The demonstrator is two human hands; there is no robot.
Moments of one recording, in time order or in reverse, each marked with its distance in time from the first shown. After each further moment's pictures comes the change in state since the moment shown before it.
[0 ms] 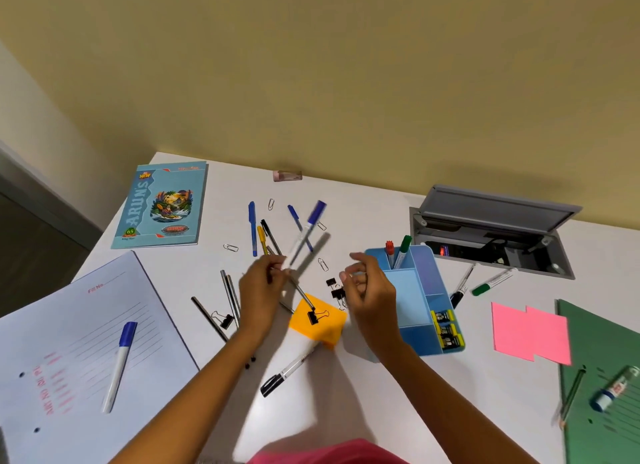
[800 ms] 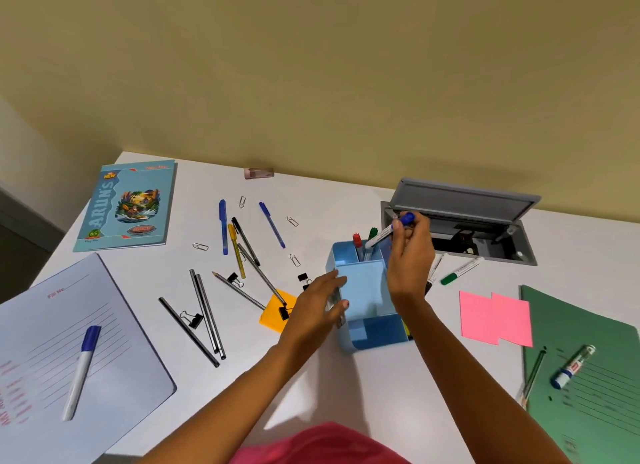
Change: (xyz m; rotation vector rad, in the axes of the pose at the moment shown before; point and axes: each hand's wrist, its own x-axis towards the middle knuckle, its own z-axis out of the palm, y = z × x) left_hand -0.062 0.039 0.092 0.154 -0.507 0.158; right_hand 0.060 0.023 -0.081 -0.099 0.304 0.205
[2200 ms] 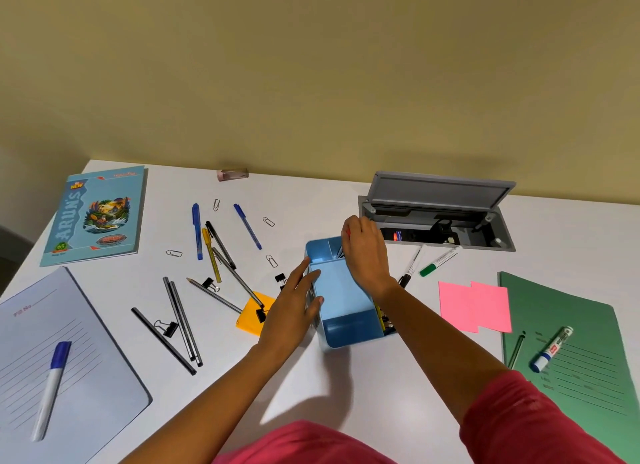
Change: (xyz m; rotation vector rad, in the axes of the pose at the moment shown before) left_hand 0.013 -0.009 0.018 0.126 0.057 0.061; right_hand 0.024 0.060 0.031 -0.572 -0.244 -0.467
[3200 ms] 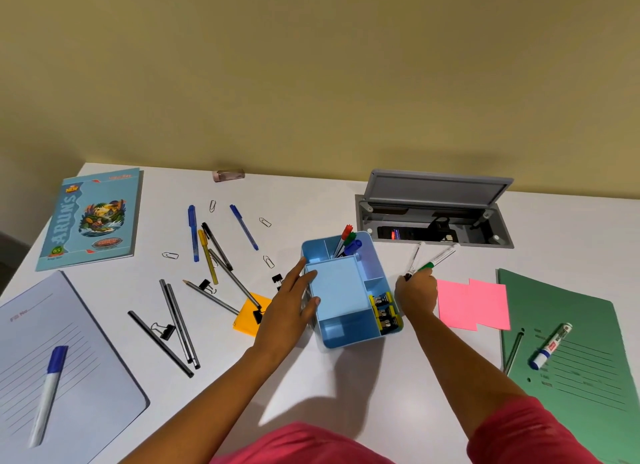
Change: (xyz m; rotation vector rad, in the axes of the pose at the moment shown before) left_hand 0.000 -0.006 0.002 0.017 -0.006 0.011; right_hand -0.066 0.087 -0.003 0.112 -0.254 1.021
